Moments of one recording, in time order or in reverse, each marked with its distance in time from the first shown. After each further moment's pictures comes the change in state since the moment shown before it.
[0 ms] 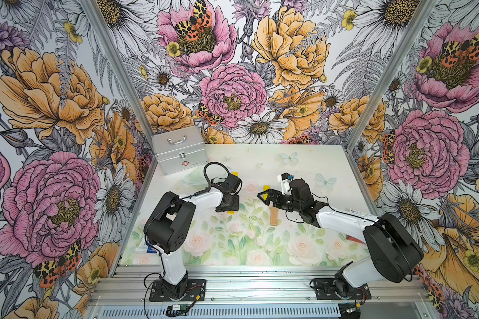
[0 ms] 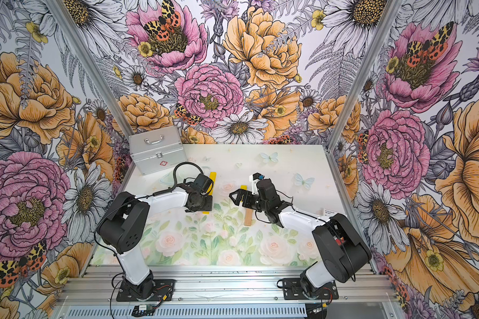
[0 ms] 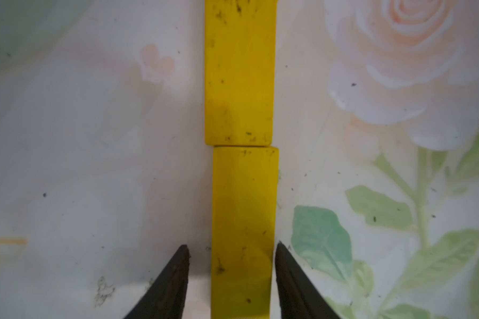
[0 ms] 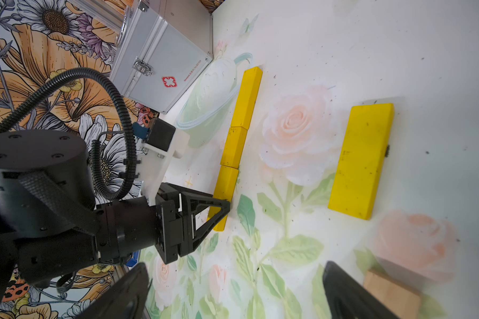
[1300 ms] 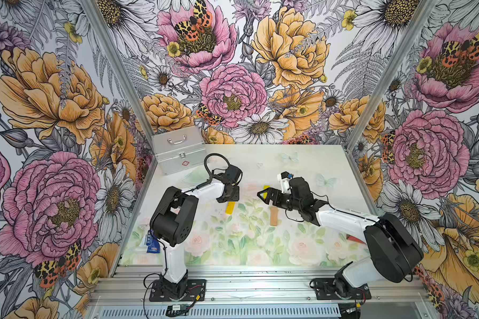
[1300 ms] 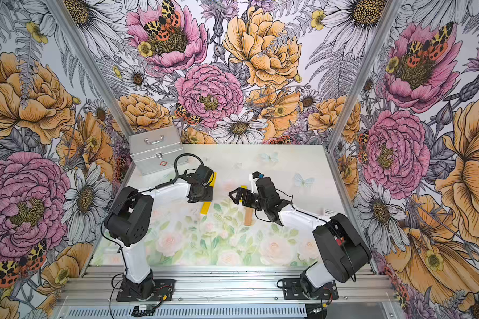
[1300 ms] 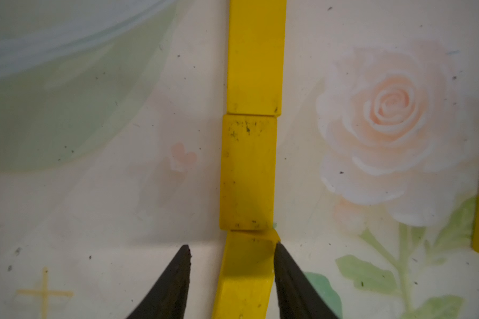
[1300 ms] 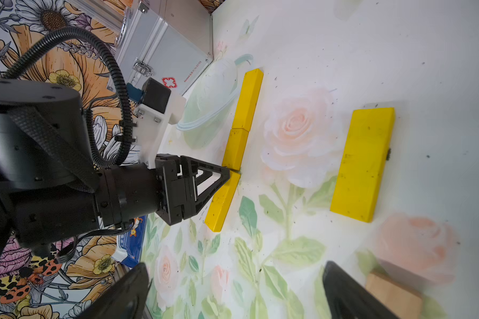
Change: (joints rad) left arm 0.029 0.118 0.193 -0.028 -0.035 0.035; right arm 0.000 0.000 0.030 -0.040 0.000 -0.002
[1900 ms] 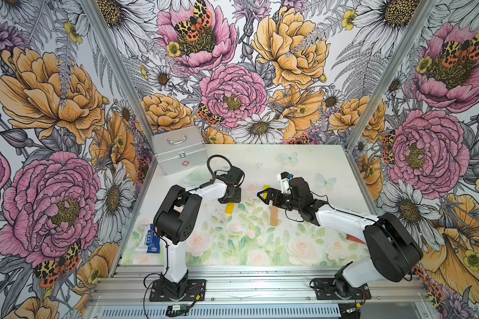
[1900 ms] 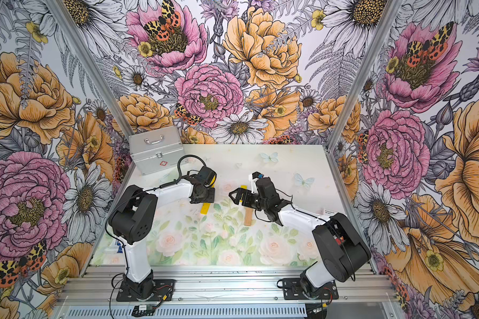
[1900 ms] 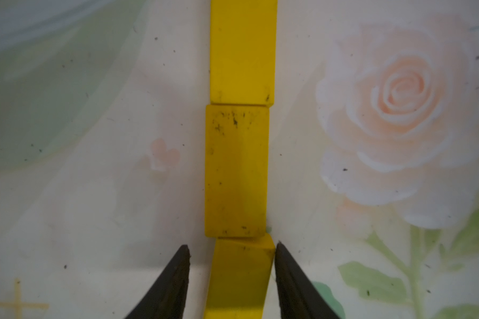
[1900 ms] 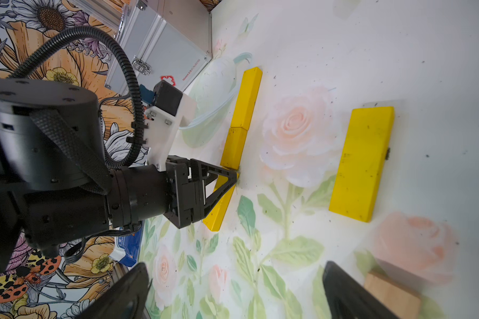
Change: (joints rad) left arm -0.010 0.025 0.003 -0.002 0.000 0.000; right arm 0.000 0.005 0.000 -0.001 0.000 -0.006
